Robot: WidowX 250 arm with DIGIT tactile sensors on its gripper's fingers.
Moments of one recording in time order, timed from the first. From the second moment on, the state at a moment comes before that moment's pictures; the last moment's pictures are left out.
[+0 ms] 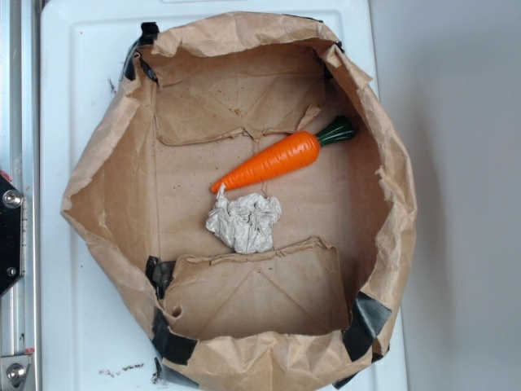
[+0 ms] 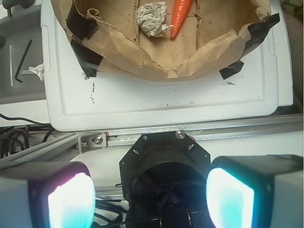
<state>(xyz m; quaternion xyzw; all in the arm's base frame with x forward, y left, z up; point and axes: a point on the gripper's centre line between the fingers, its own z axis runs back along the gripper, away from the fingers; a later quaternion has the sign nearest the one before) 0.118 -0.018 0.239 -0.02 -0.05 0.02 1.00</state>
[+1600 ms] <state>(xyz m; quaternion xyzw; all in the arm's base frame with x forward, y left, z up) 0.271 0.004 0.140 -0.04 -0.08 0.38 0.92</state>
